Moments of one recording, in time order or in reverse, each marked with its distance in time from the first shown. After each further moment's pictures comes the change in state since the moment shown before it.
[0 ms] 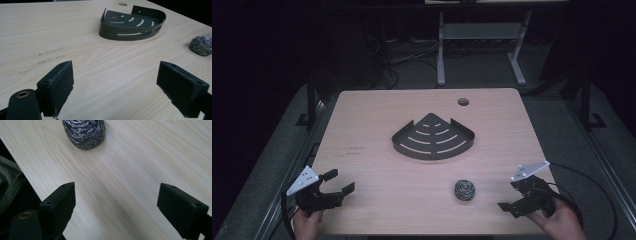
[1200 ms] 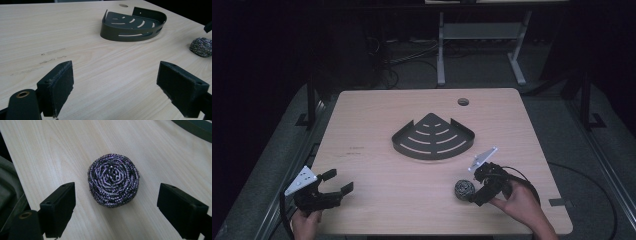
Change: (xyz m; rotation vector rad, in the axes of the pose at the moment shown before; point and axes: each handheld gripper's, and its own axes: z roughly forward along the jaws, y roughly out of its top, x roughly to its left) left arm 0.001 0.000 -0.003 -0.011 0.003 -0.009; right arm 0.027 0.081 0.055 0.082 0.090 -0.173
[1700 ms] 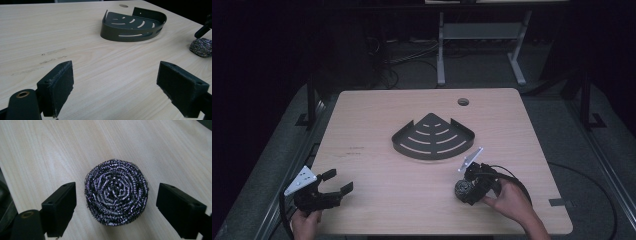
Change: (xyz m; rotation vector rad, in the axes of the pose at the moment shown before) left arm 0.000 0.000 0.000 0.003 0.001 0.000; right arm -0.001 0.014 0.026 0.075 0.017 -0.020
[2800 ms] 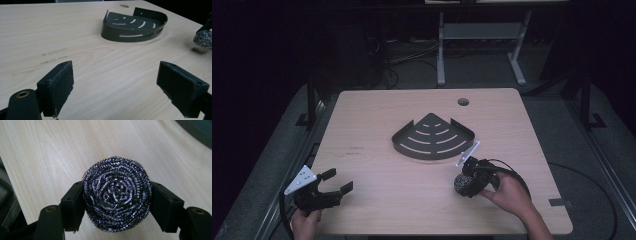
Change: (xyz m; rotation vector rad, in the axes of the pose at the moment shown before) left arm 0.001 0.001 0.000 0.003 0.003 0.005; right arm -0.005 0.015 -0.013 0.020 0.002 -0.018
